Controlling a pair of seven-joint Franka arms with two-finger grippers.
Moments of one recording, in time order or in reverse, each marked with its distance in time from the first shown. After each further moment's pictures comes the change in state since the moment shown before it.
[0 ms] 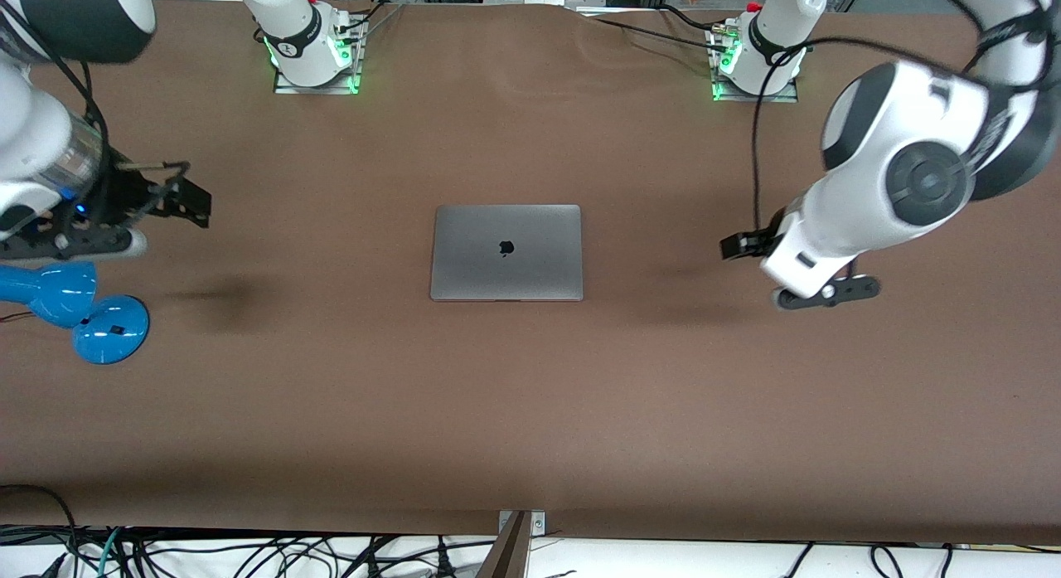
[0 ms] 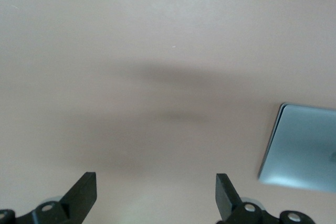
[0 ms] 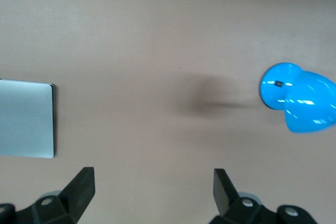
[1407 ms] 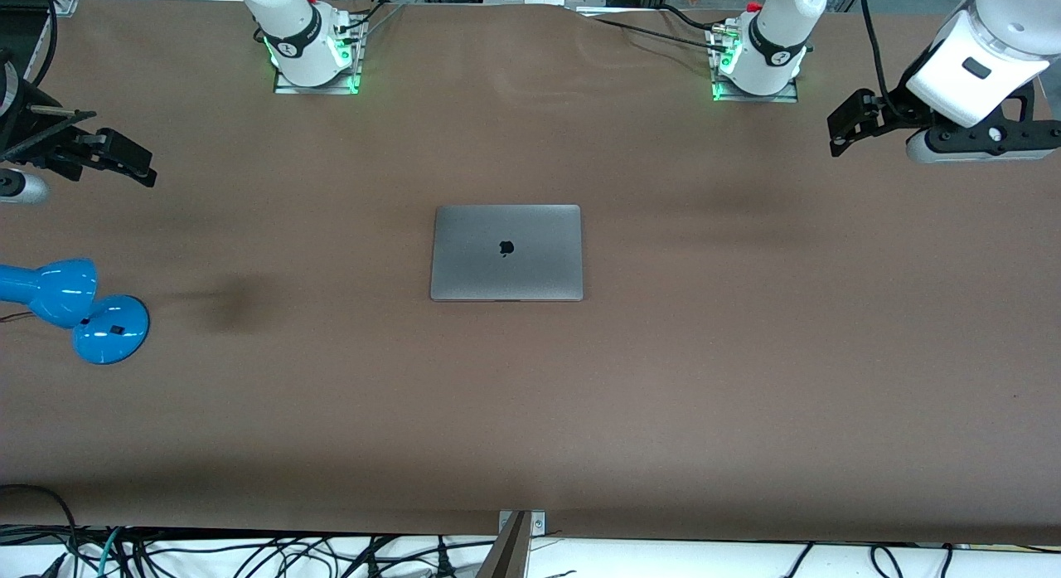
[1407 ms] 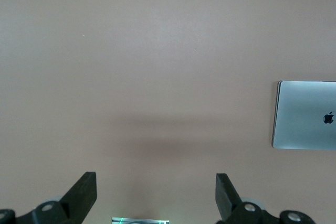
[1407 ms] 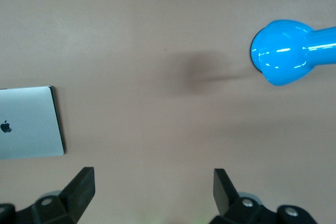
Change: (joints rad) left arm -0.062 -0.315 0.144 -0.065 0.001 -0.109 0.163; right arm -0.126 -0.149 0.001 -0.157 0.086 0.011 0.049
